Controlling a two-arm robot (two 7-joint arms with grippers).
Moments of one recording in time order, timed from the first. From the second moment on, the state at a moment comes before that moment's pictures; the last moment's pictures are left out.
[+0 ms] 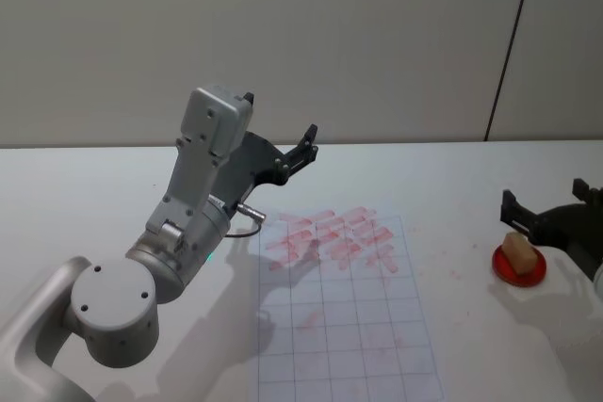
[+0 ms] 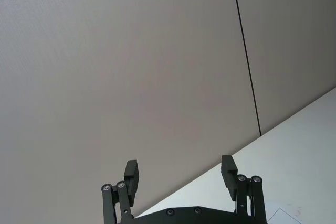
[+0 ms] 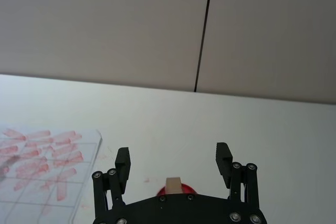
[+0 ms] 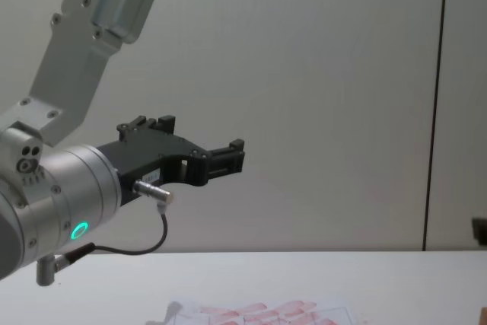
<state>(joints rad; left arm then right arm) -0.24 0.38 0.45 -1.63 -0.20 0.01 -0.01 -0.07 0.35 -0.19 -1.89 0.32 0.44 -0.12</state>
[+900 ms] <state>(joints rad) -0.24 0.38 0.45 -1.63 -0.20 0.01 -0.01 0.01 0.32 -0.19 -1.74 0.27 0.55 -0.05</state>
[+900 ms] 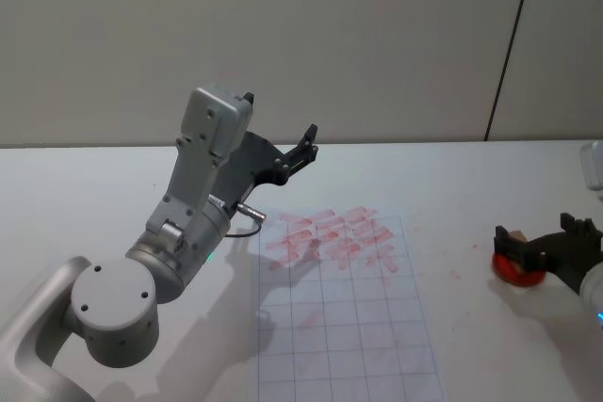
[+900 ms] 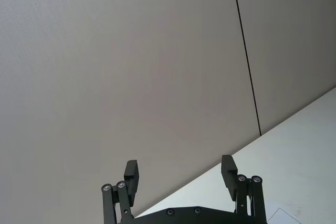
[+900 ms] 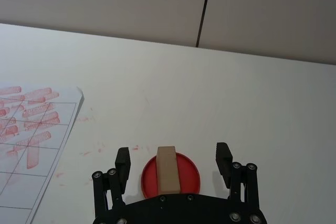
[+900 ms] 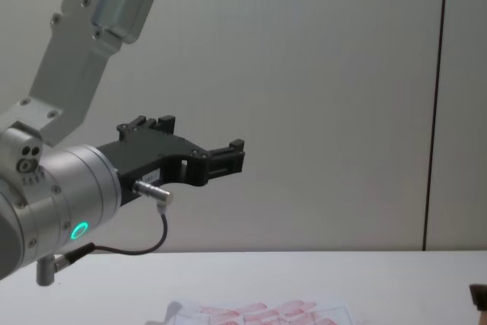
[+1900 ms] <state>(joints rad) -0.24 0.38 0.45 -1.63 -0.20 0.01 -0.01 0.03 0.30 -0.19 -1.65 0.25 0.52 0.00</state>
